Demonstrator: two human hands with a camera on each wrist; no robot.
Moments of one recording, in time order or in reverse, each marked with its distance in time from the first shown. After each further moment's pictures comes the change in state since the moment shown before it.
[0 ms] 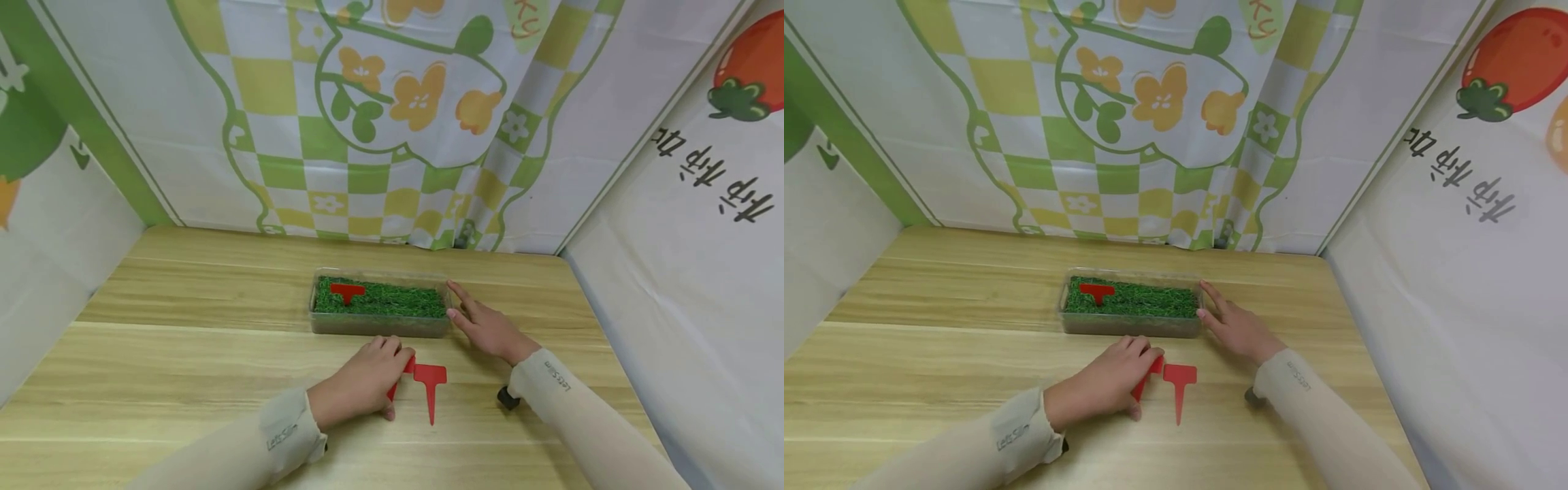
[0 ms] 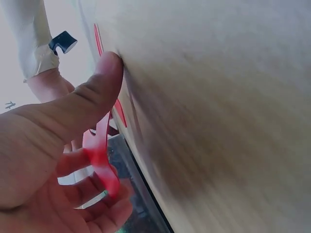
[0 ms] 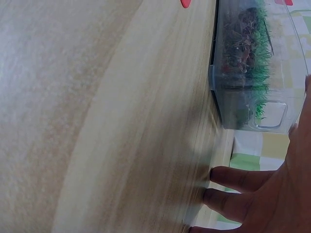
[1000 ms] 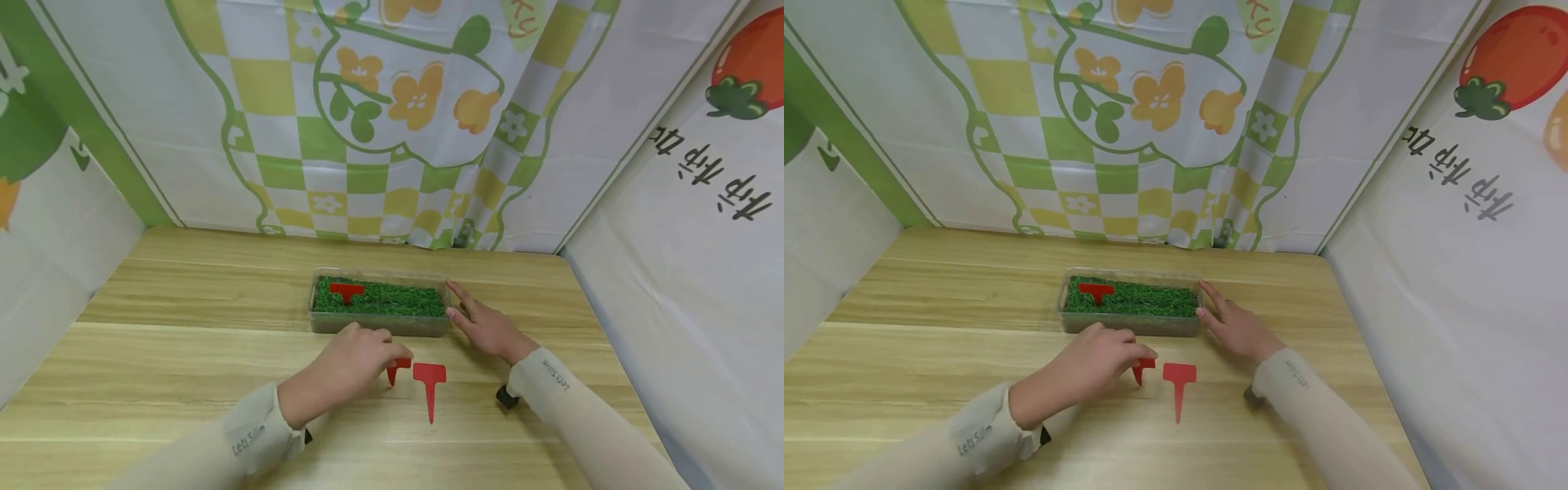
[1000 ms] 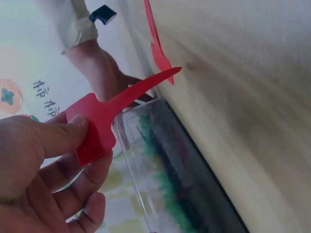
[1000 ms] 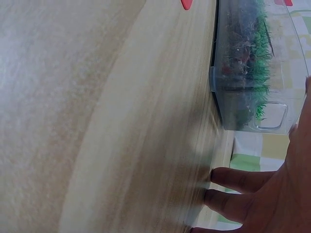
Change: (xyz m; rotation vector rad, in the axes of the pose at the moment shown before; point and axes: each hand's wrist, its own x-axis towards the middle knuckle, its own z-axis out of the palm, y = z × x) left_hand -0.019 -0.008 -0.043 0.121 0.243 0.120; right_hand 0.000 0.002 0.001 -0.020 0.009 -0.011
